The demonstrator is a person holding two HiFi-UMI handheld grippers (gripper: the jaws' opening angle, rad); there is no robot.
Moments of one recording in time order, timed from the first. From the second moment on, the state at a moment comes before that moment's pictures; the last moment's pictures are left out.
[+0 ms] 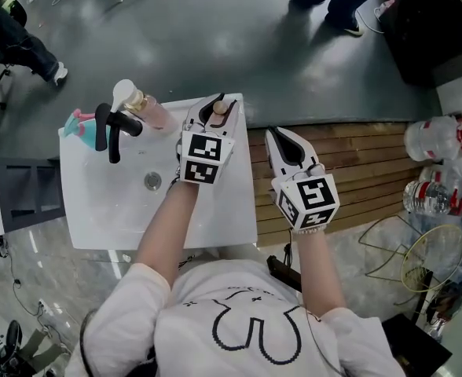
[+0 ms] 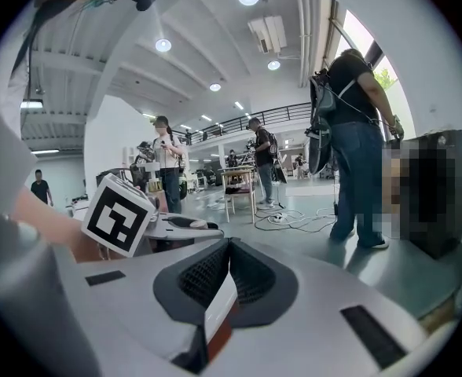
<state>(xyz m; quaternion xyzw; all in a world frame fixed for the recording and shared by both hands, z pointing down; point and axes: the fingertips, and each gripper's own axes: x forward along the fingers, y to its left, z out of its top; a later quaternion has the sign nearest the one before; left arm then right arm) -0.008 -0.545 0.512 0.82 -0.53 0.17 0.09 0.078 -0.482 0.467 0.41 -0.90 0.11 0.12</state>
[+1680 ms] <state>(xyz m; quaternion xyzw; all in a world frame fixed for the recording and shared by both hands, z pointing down) -0.005 -0.527 0.515 0.81 -0.55 0.19 0.10 0.075 -0.465 0.446 0.40 -0.90 0.11 0.10</state>
